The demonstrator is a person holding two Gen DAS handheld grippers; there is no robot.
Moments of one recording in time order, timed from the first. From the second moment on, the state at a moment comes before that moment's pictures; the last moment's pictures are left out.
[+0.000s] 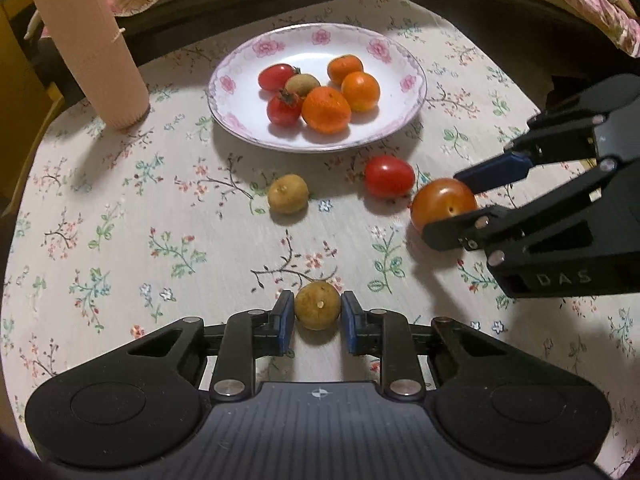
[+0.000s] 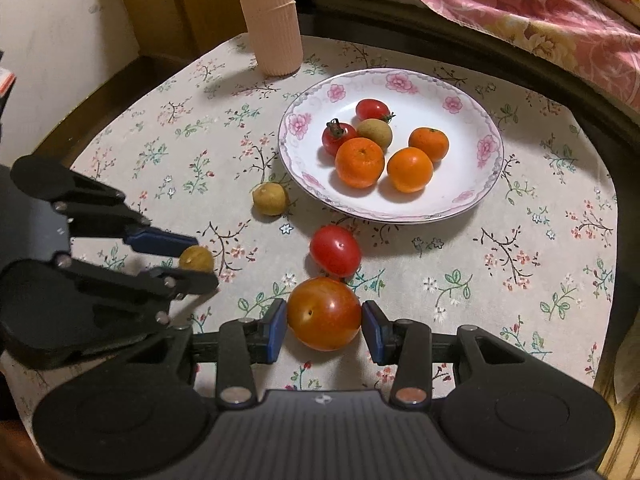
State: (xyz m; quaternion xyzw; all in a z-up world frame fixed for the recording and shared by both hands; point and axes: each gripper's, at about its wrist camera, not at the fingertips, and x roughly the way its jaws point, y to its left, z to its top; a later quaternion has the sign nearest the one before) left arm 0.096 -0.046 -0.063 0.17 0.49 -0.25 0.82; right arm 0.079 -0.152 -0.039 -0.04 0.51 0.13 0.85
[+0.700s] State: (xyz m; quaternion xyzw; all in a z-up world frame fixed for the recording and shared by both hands) left arm 0.097 -0.050 -0.066 0.19 0.48 -0.26 0.82; right arm 0.088 -0.151 -0.043 -0.04 0.51 0.13 0.85
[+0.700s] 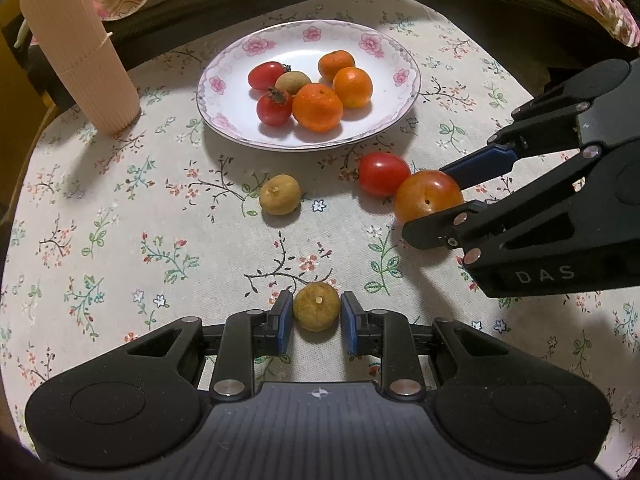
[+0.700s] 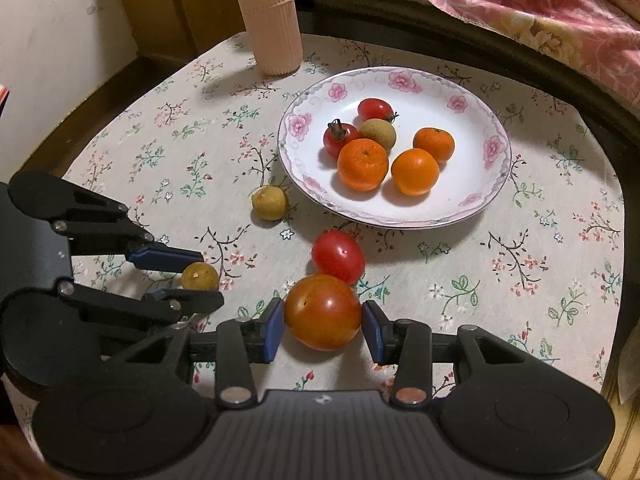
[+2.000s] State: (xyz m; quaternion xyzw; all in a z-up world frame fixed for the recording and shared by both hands) left arm 0.122 -0.066 -0.023 0.20 0.41 -0.24 0.86; right arm 0.091 -0.158 -0.001 -0.04 0.45 0.12 0.88
